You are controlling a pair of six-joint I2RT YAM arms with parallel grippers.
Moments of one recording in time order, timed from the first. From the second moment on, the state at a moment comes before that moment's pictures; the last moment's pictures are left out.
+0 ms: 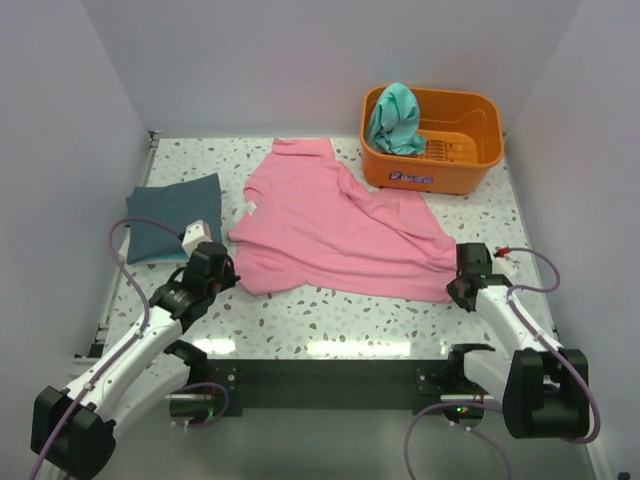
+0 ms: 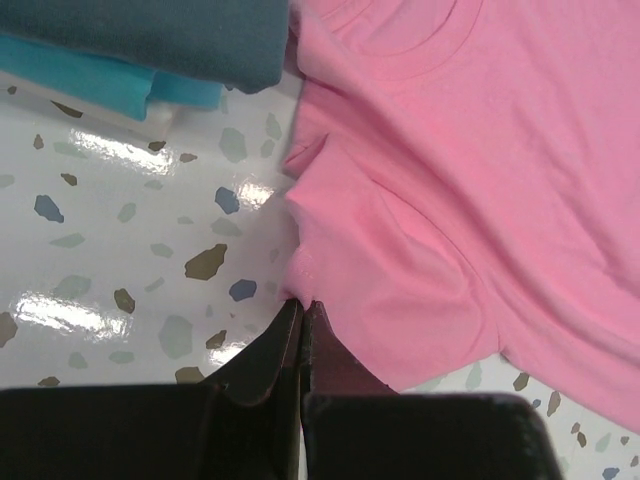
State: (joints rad) left arm -0.43 0.80 0.49 -0.44 -0.37 -0.77; right arm 0.00 1.08 0.45 -0.52 0.40 0.93
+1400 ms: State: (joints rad) left arm -0.43 0.76 1.85 -0.46 -0.33 -0.35; right arm 0.01 0.65 1.84 -1.13 0.39 0.59
